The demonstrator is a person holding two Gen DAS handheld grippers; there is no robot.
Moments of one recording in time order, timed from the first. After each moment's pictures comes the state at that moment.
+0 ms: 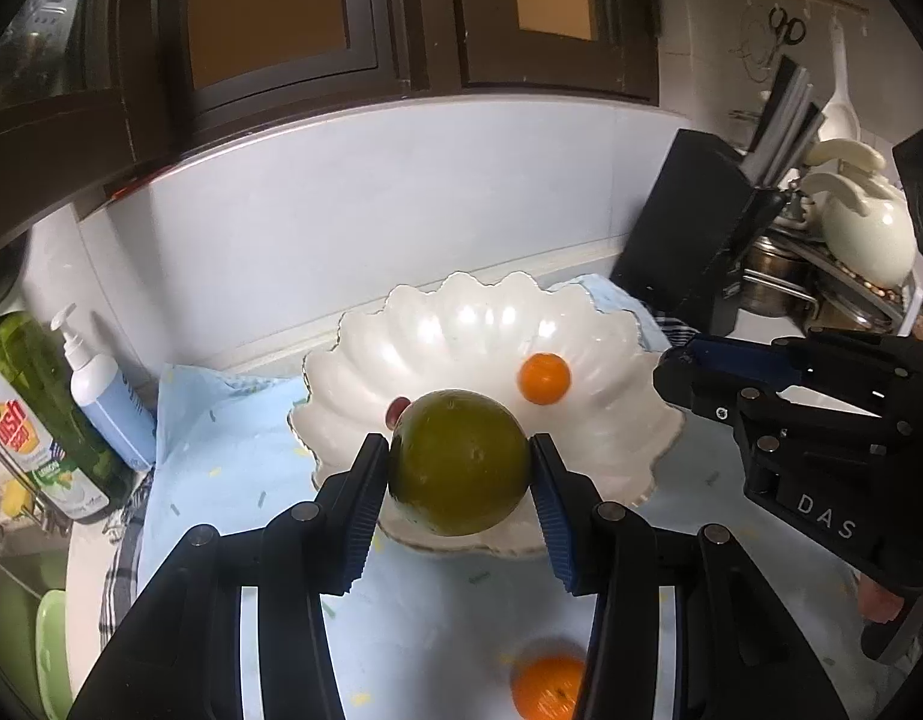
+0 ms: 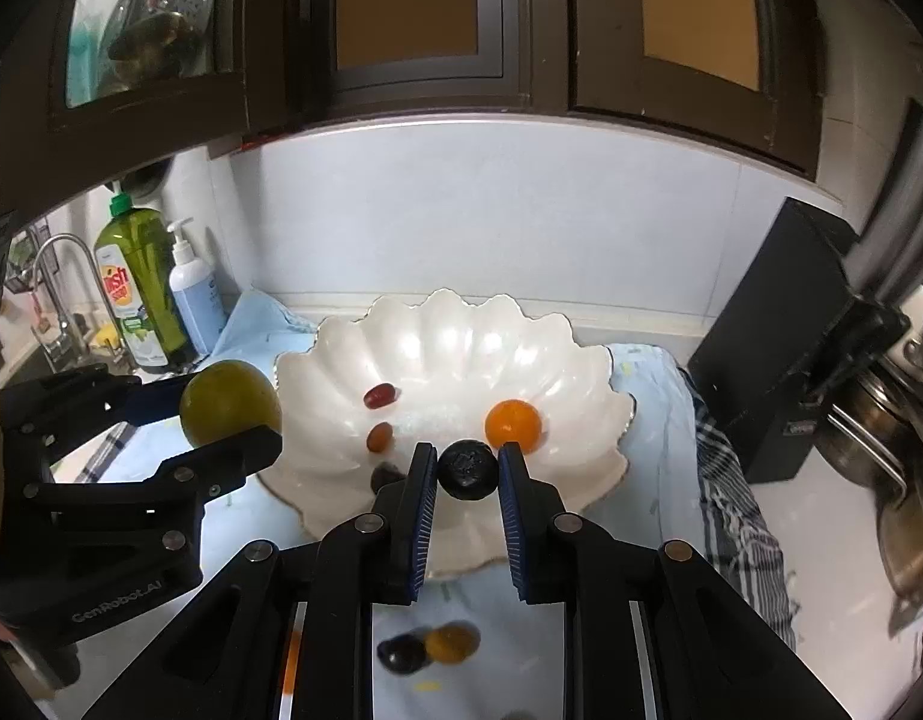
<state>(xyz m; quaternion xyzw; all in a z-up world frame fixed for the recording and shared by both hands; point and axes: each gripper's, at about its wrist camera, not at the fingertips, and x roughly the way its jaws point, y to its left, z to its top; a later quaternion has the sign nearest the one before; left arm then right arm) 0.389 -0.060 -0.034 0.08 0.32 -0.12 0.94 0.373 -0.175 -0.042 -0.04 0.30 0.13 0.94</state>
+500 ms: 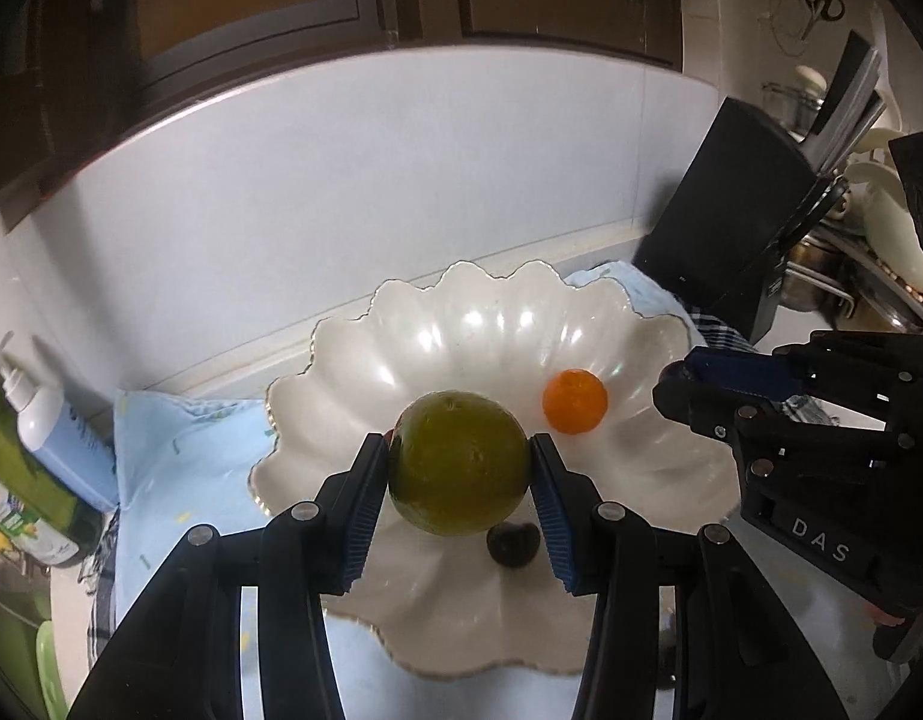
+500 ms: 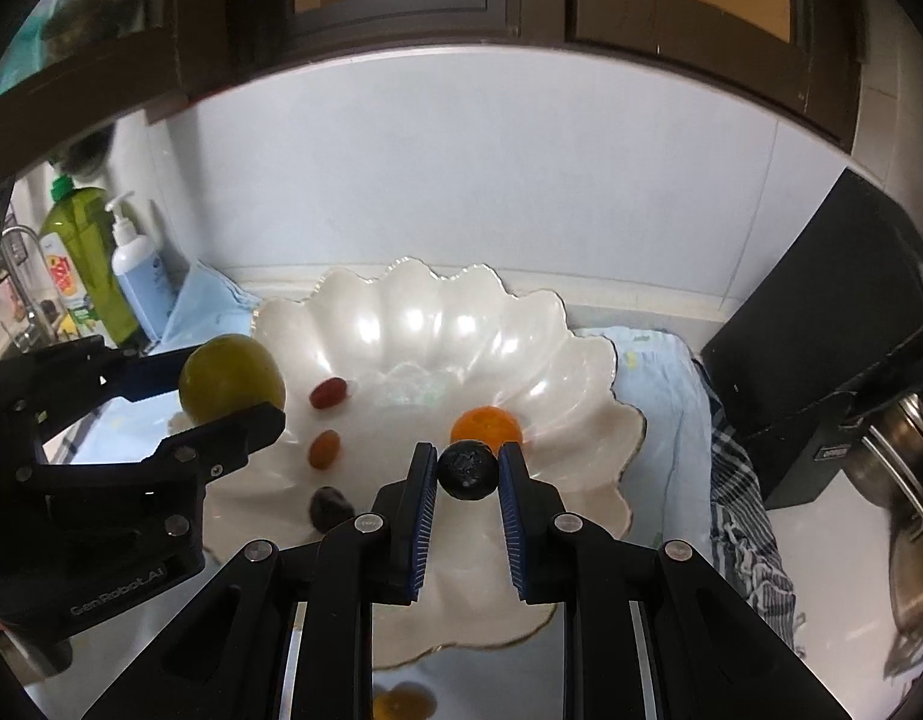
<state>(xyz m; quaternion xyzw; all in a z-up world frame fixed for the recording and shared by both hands) 0.465 -0.073 -0.055 0.09 0.35 -0.13 0.92 0.446 -0.179 -0.065 -0.05 0.36 0.12 0.92</state>
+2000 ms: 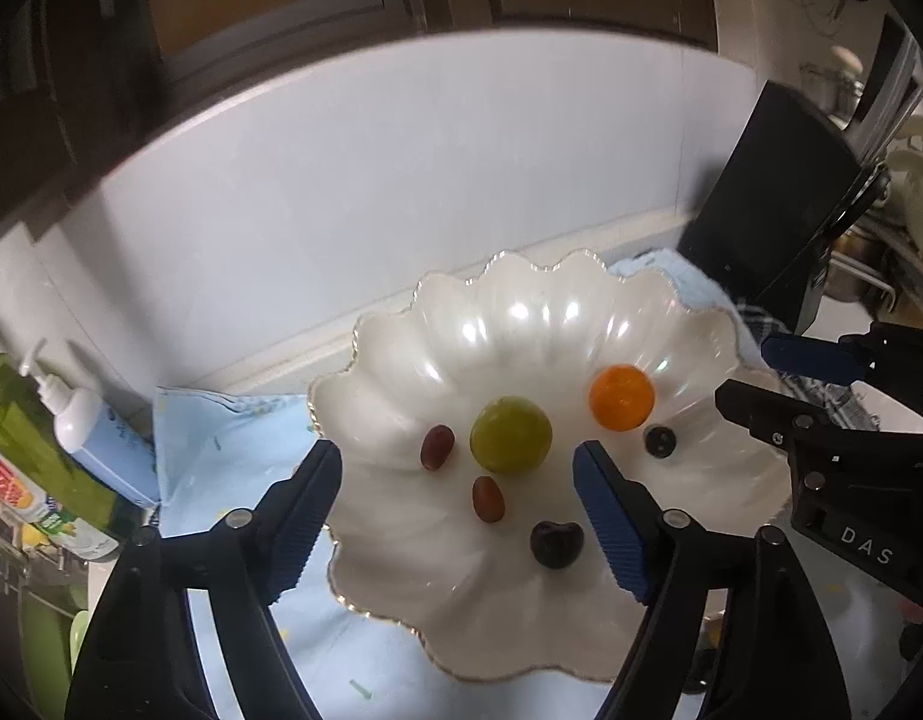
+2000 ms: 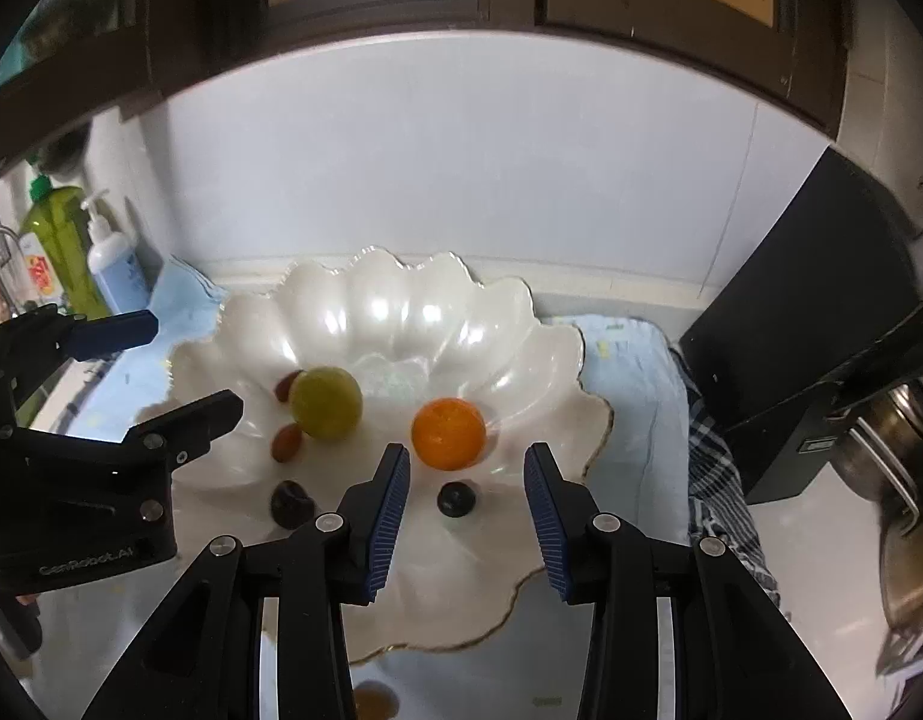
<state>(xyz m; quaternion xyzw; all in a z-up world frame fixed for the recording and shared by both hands) 0.468 -0.072 -0.046 0.12 0.37 -0.08 0.92 0.450 -0.195 -0.065 -0.05 0.36 0.10 0.93</state>
